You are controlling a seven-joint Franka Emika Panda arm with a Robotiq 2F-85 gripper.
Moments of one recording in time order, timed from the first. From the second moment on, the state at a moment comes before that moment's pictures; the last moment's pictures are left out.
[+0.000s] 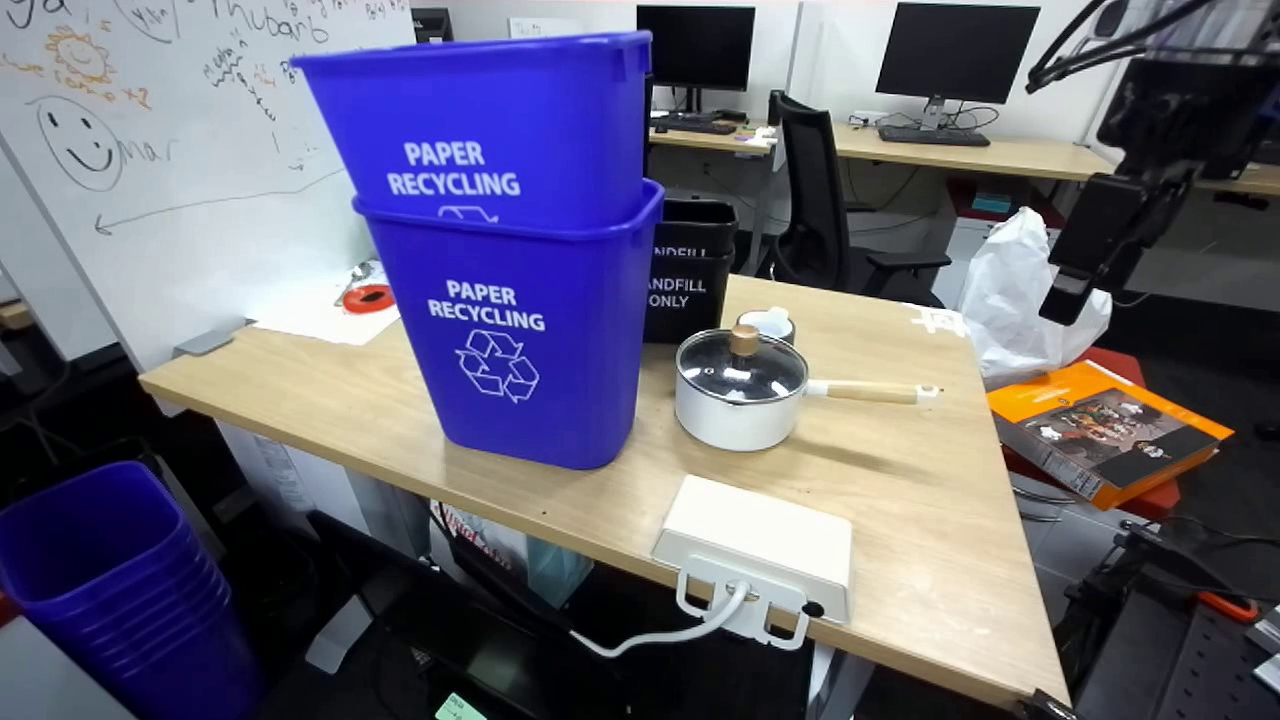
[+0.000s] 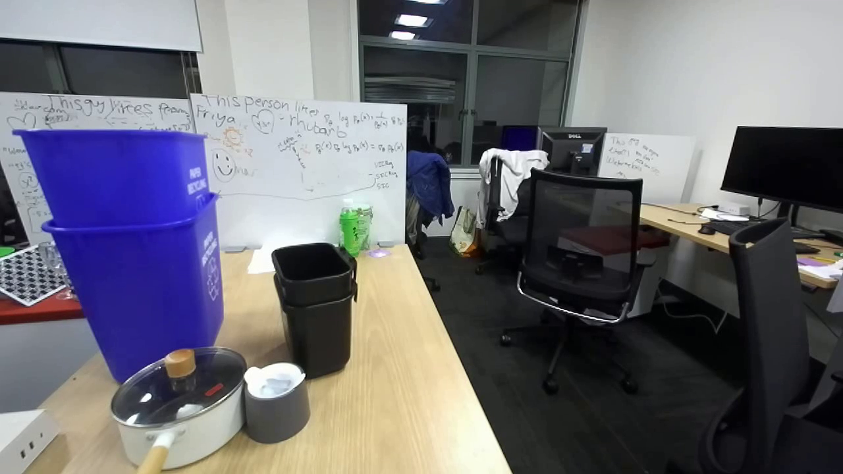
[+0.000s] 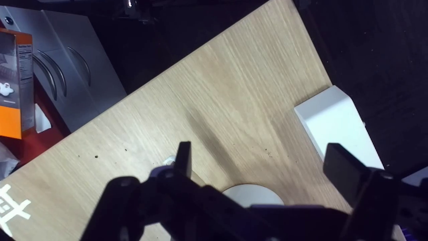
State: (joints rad) arm 0.03 -0.69 0.03 -2.77 0.02 2.09 0.08
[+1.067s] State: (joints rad) arm 0.00 -0.30 0.05 -2.69 -0.12 2.59 0.08
